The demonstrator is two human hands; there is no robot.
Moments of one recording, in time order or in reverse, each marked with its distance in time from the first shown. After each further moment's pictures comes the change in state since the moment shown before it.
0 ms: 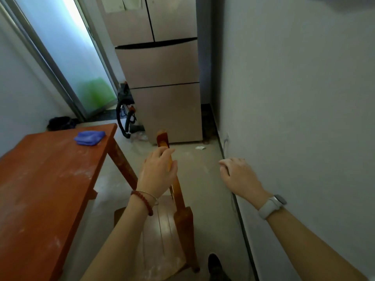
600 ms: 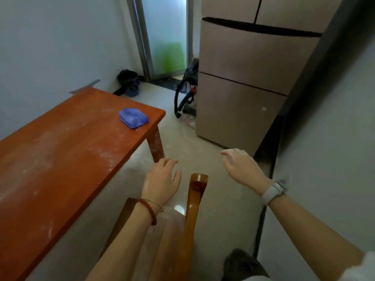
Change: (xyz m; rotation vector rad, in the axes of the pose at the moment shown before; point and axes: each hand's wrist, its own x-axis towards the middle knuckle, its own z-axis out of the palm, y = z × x) left_hand 0.156 -0.126 0.054 -0.037 0.038 -0.589; right_hand 0.335 -0.057 0.079 -0.048 -0.381 -0.438
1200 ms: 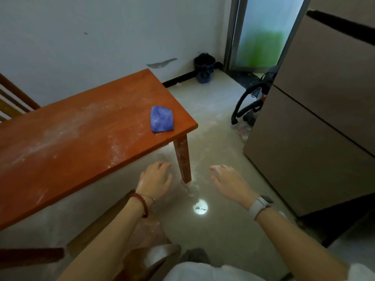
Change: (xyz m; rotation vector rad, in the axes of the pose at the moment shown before) left_hand 0.178 0.004 0.058 0.075 -0.043 -0.627; right_hand 0.262 0.059 0.024 0.028 -0.472 -0.531
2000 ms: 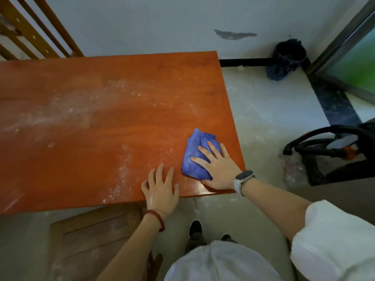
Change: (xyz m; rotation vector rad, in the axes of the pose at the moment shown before) left_hand 0.234 -0.111 0.039 -0.080 0.125 -0.626; right_hand 0.407 -0.039 0.036 -0.635 -0.390 -0.721
